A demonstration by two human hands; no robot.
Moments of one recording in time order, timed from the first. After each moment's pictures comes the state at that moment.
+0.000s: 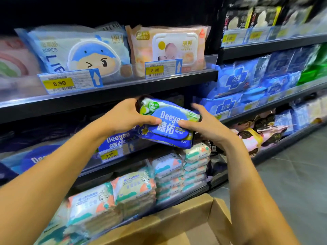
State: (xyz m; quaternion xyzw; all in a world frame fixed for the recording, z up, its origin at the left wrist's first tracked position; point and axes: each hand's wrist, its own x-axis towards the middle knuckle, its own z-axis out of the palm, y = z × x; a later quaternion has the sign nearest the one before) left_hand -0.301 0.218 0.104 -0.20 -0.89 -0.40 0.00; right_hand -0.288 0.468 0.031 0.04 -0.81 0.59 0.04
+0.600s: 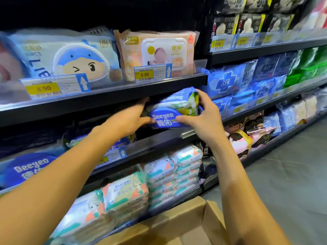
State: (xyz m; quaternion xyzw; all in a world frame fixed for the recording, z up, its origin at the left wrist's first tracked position) left_hand -0.336 0.249 0.088 -0.19 -0.97 -0.16 0.06; right_hand -0.283 0.469 0.041 0.05 -0.75 0.61 0.26
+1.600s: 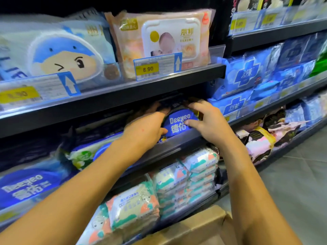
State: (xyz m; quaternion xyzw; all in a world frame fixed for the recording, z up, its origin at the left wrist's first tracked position) left_hand -0.355 0.269 0.056 -0.23 -0.96 -0.05 0.13; right_hand -0.344 0.472 0.018 0.08 -0.91 0.35 0.23
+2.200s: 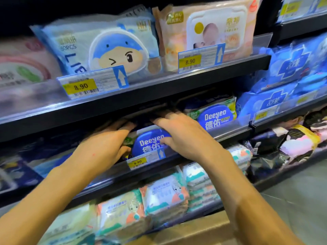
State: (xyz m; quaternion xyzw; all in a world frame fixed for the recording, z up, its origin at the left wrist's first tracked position) left_hand -0.283 0.116 0.069 -0.14 -0.98 0.10 0.14; right_hand -0.313 0.329 0.041 0.26 -0.94 0.14 0.17
